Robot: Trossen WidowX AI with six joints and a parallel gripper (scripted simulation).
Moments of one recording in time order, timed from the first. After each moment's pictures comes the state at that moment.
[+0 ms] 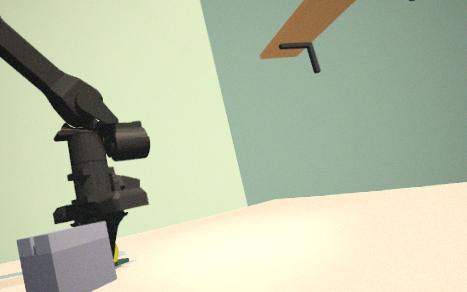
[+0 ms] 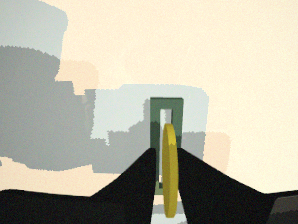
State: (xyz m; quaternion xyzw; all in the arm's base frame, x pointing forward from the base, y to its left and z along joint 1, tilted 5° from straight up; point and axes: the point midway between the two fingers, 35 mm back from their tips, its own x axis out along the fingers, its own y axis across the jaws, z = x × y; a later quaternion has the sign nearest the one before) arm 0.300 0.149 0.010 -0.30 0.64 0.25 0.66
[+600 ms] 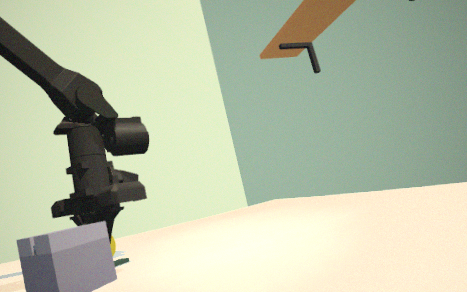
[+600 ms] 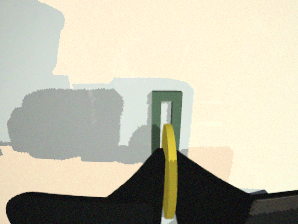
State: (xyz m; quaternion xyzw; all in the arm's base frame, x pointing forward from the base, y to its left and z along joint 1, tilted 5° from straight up) arm 0.297 0.149 0.020 -0.30 0.65 0.25 0.65
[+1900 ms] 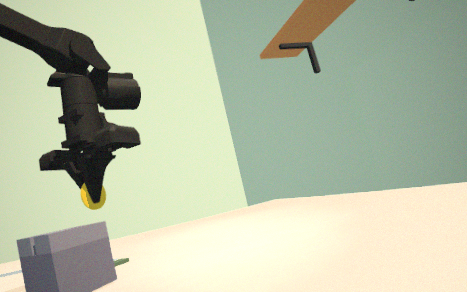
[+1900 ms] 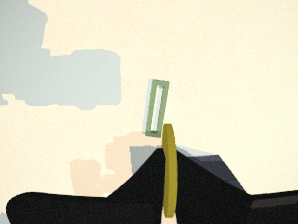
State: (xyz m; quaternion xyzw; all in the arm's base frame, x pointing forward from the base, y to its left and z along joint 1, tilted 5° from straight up) arm 0.295 0.151 0.103 -0.34 0.63 0.29 0.64
